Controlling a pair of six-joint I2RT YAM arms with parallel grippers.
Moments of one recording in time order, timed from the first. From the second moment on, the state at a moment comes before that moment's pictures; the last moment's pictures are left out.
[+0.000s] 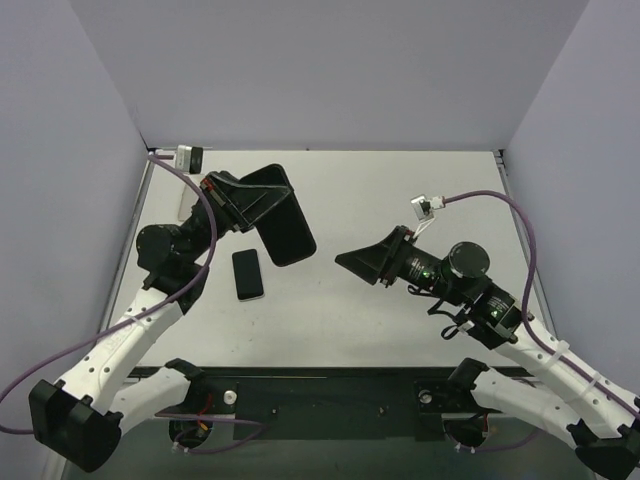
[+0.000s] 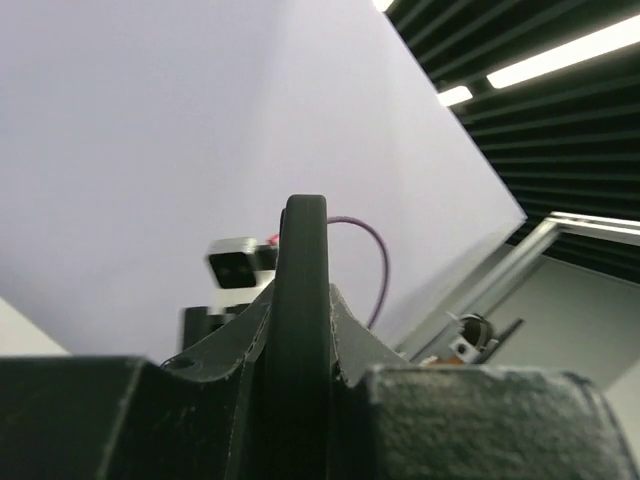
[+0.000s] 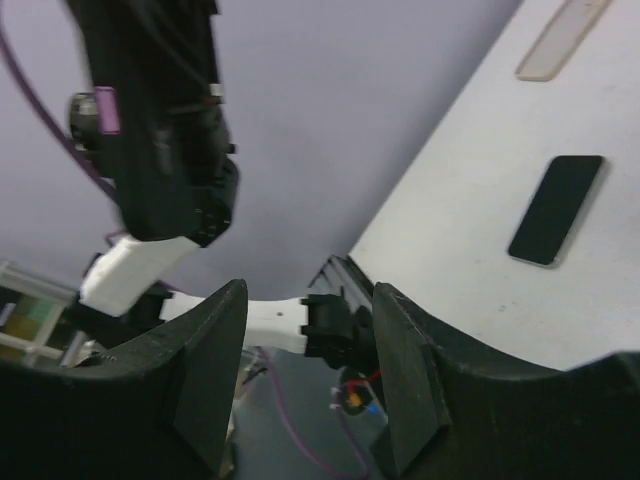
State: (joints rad) left arm -0.47 1.01 0.88 0.85 0.52 -1.49; right arm 0.80 0.80 0.81 -0.03 -0.22 0.85
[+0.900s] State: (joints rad) left arm -0.47 1.11 0.85 0.73 0.57 -1.42; right arm 0.77 1.05 1.09 -0.14 -0.55 0.67
